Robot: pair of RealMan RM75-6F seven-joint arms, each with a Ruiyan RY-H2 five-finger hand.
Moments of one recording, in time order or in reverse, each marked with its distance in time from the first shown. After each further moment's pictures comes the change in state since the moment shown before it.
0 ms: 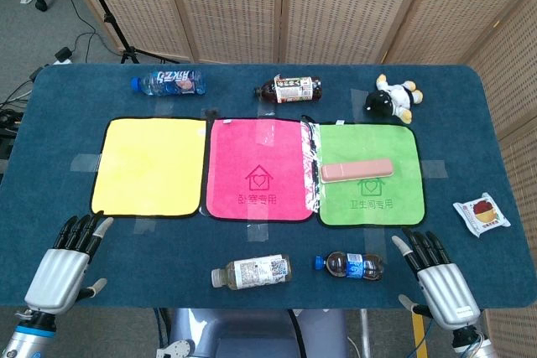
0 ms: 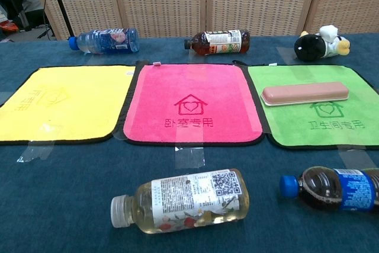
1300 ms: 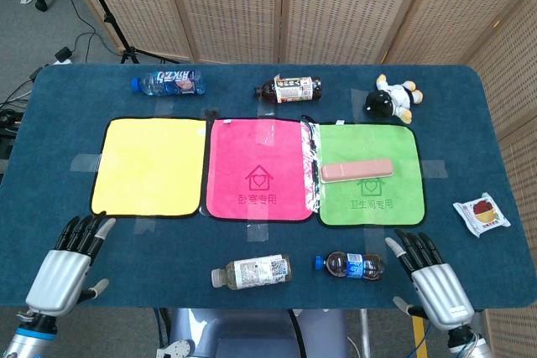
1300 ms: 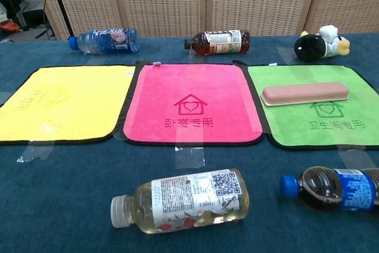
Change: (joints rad) left arm 0.005 -0.003 0.006 0.003 0.040 0.016 -0.009; right arm 0.016 0.000 -0.006 -0.026 -0.016 -0.023 0.006
